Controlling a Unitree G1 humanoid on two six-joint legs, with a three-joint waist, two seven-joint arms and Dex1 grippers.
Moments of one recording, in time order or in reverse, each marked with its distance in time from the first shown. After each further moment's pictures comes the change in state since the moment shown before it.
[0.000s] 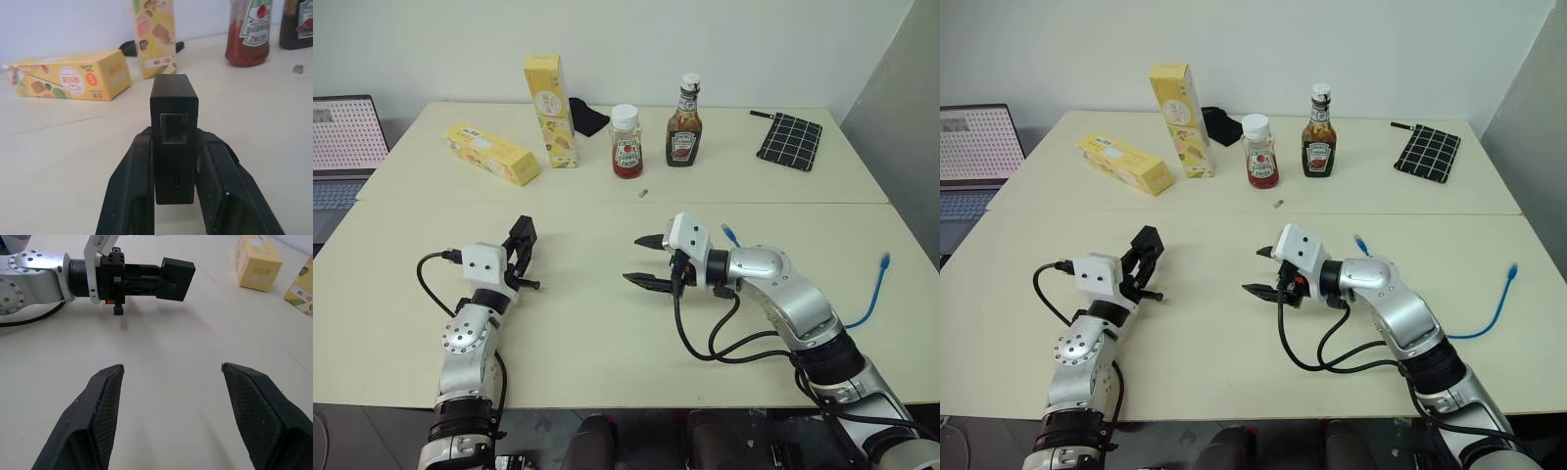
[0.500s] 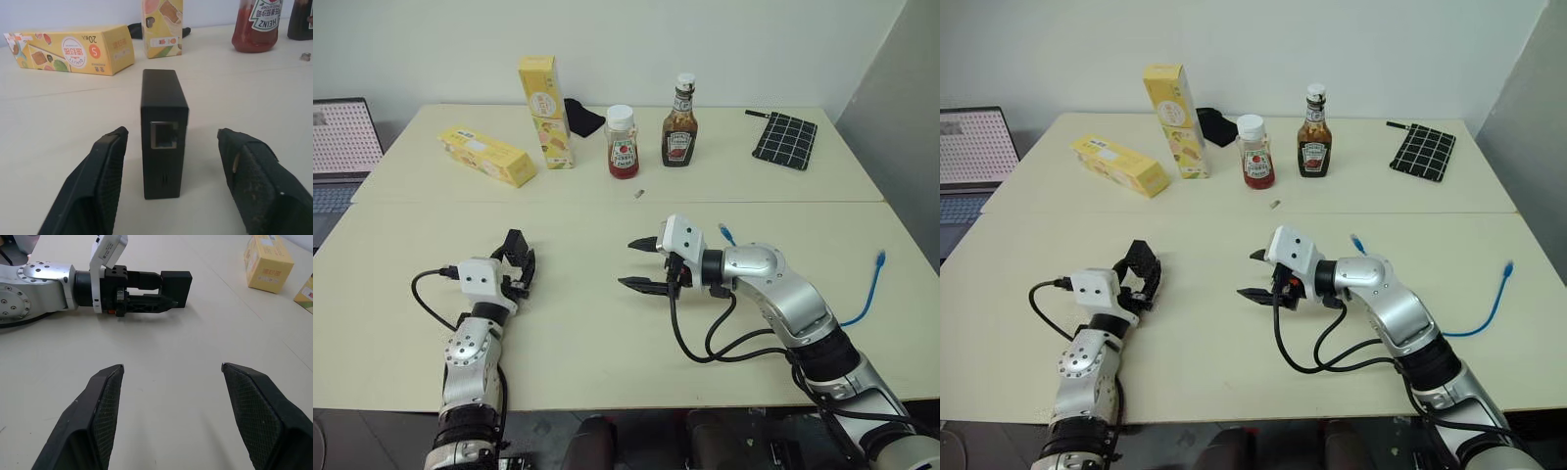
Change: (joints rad) left arm 0.102 -0.022 0.006 -0.064 -0.049 0.039 -0.020; right arm -0.023 0.007 0.015 0.006 -0.005 0.000 0.028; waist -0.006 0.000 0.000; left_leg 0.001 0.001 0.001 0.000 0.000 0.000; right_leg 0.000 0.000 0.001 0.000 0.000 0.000
